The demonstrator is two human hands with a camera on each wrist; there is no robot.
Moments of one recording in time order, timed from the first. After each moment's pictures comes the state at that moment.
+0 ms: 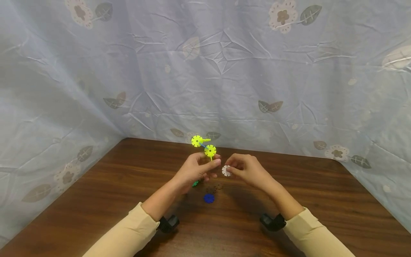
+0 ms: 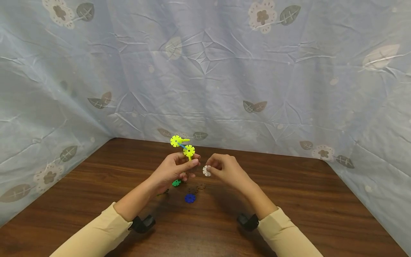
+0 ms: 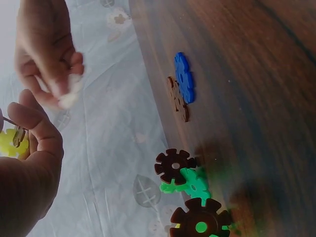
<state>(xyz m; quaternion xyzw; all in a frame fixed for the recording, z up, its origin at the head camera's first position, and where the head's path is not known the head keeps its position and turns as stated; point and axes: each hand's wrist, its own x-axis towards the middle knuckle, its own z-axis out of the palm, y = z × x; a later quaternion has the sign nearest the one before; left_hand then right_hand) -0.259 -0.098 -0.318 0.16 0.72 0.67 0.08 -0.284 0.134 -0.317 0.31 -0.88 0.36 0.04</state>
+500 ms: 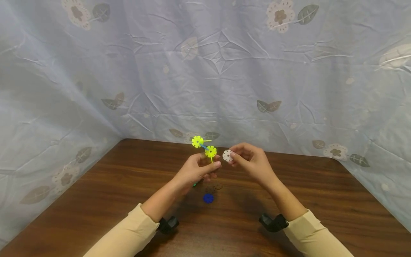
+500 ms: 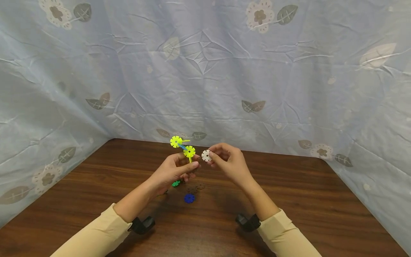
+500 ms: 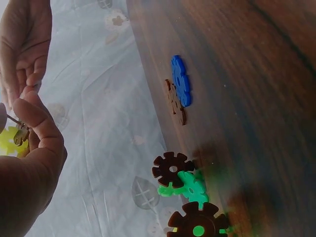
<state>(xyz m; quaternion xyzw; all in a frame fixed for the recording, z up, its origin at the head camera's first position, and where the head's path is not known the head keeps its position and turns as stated) -0.259 -0.097 -0.321 0.19 0.72 0.66 0.09 -0.274 0.137 -0.304 0.30 -0.77 0.55 0.11</state>
